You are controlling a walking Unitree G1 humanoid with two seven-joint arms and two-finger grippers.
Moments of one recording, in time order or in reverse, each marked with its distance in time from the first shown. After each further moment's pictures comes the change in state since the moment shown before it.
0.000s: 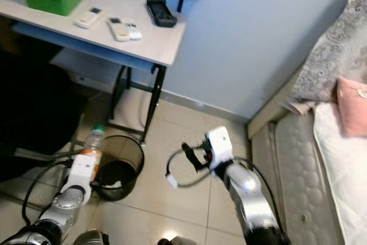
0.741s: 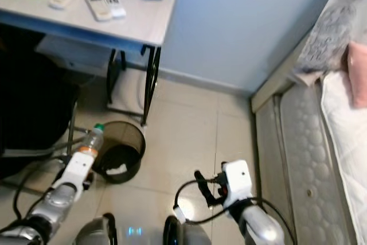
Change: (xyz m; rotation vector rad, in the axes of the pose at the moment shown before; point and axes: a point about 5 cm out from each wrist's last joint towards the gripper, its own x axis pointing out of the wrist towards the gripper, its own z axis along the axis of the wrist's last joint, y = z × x) left arm 0.002 0.030 0.002 0.123 0.008 0.042; right arm -0.072 0.023 -0.017 0.065 0.048 -0.118
